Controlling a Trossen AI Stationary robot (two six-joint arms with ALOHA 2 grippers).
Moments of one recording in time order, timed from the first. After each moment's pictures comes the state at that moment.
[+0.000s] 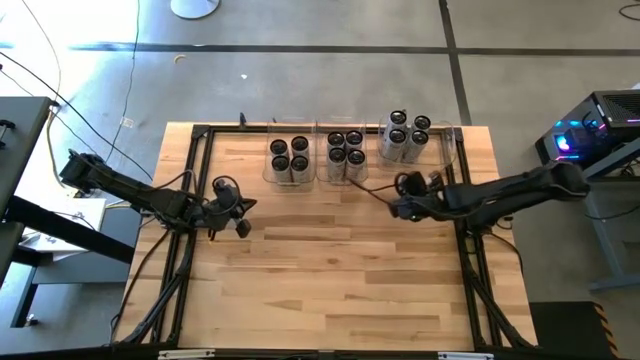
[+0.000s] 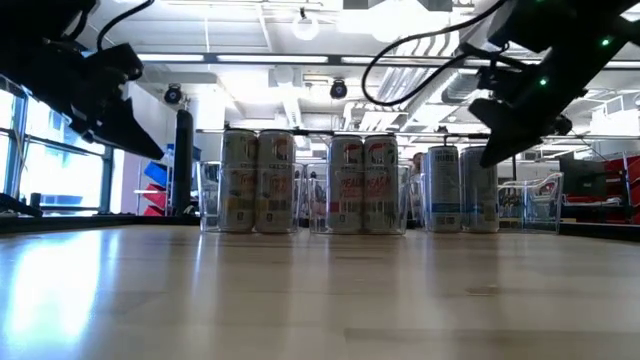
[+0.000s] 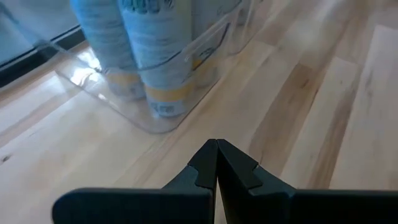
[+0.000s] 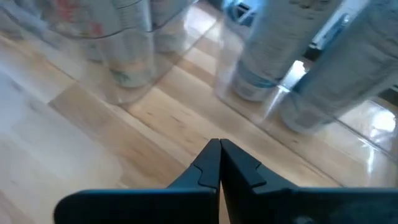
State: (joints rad) left arm -0.30 0.75 0.31 -0.34 -0.72 -0.58; right arm 0.08 1.10 0.59 -0.62 0.77 0.83
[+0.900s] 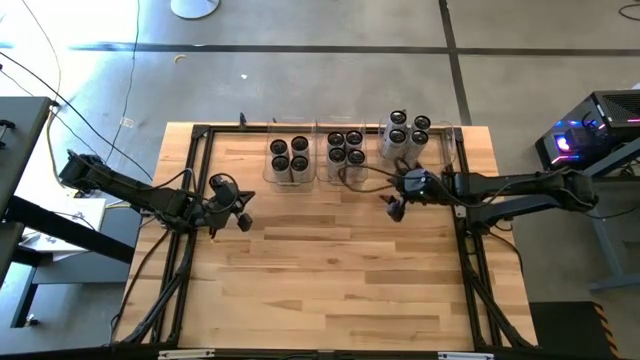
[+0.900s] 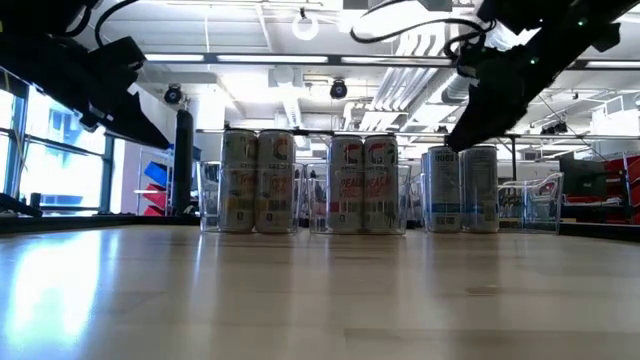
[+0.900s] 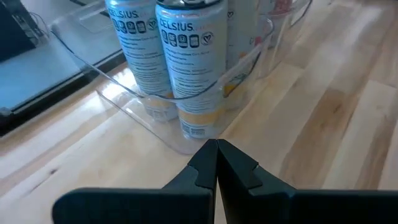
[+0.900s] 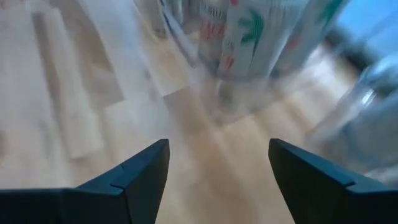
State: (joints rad) left arm -0.29 0.75 0.33 -0.34 -0.84 -0.55; right arm -0.11 0.99 0.59 -0.35 0.30 0.23
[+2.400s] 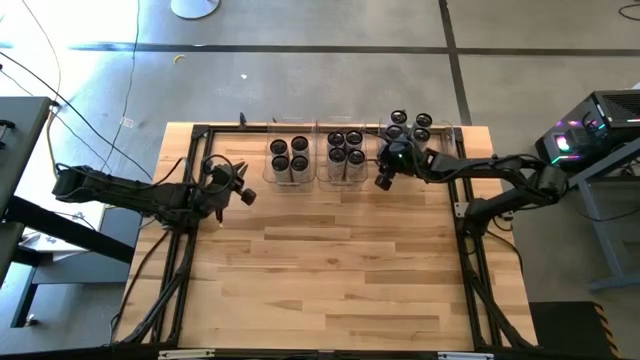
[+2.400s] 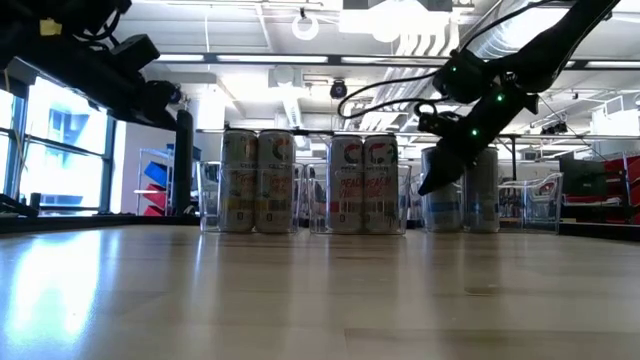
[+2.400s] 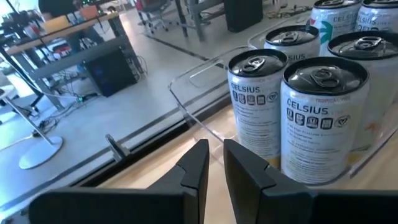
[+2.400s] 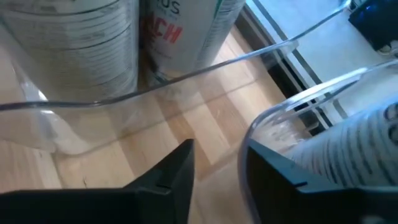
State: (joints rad) left arm -0.06 0.75 0.33 -0.15 -1.06 -0.26; right arm -0.53 1.38 0.59 0.05 0.20 -0.22
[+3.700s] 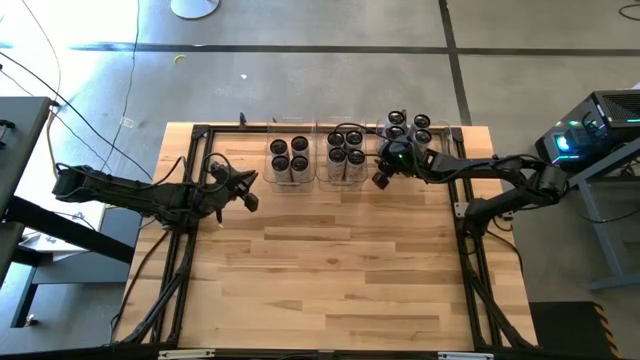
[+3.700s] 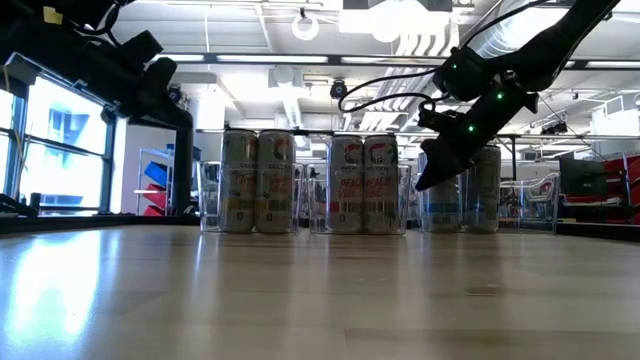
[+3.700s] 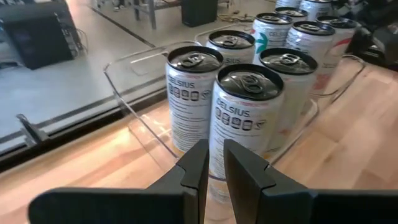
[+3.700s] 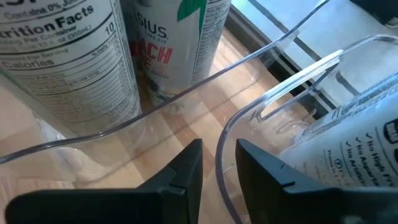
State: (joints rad) left arm -0.07 0.75 0.33 -0.08 -0.85 -0.41; right arm -0.53 1.37 0.59 0.06 0.19 -0.04
